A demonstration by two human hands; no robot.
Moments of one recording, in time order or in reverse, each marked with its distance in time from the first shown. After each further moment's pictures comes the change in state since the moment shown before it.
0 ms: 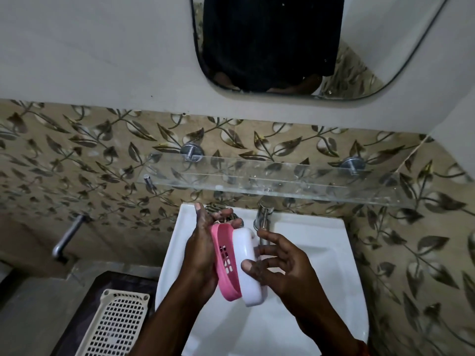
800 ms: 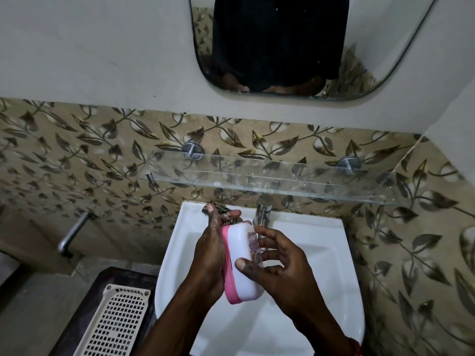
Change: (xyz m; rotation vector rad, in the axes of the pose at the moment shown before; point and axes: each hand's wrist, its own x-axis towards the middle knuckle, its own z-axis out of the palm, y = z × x) left_hand -0.005 -0.025 0.008 0.060 0.012 -0.022; right_hand -0.010 0.002 -0.004 -0.081 0.005 -0.149
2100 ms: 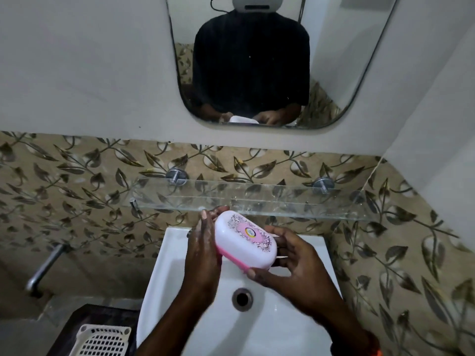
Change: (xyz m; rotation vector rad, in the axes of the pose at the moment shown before) left_hand -0.002 0.019 0.021 0.076 -0.119 0.451; right_hand 0.016 -0.024 -0.050 -0.167 -0.007 -0.203
